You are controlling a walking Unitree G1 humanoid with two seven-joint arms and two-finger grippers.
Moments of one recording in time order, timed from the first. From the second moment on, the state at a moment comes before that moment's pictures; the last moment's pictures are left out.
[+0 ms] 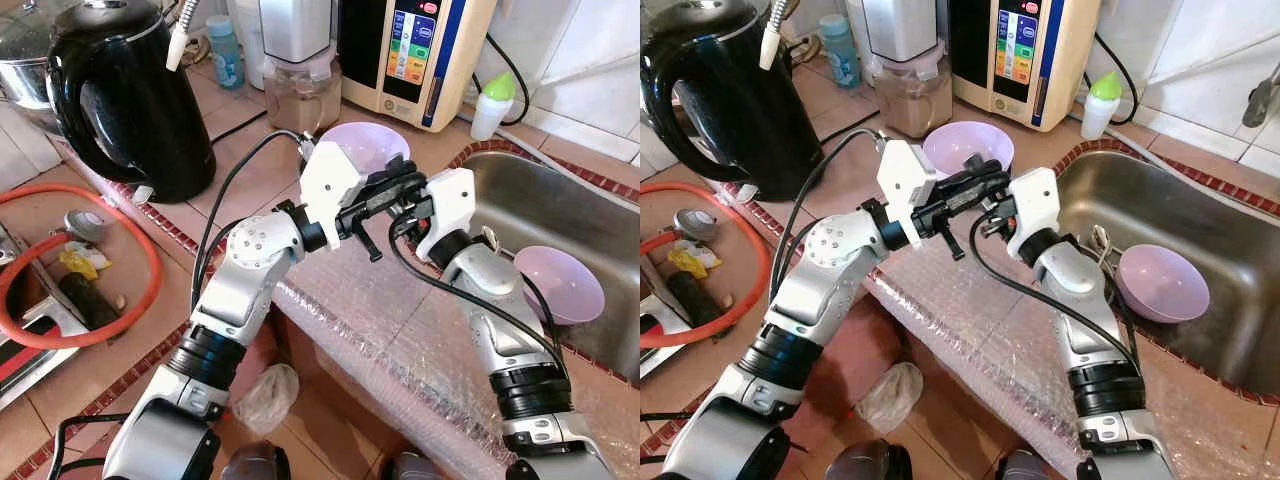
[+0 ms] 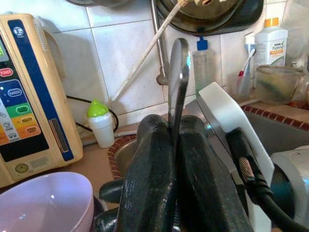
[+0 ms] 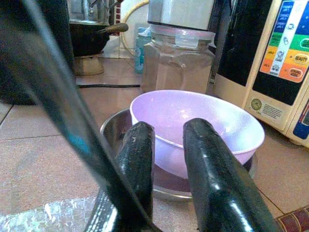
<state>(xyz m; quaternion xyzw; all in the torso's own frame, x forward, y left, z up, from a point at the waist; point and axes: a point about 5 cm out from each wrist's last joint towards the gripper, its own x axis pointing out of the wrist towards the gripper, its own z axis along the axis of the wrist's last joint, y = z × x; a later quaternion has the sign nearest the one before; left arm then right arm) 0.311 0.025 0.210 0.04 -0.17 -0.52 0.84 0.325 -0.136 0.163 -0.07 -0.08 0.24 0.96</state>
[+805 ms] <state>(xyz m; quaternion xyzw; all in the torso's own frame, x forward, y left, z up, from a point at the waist) 0.313 0.035 0.198 0.07 -0.17 -0.48 0.86 0.331 -0.142 0.164 -0.09 -0.10 0.20 0.97</state>
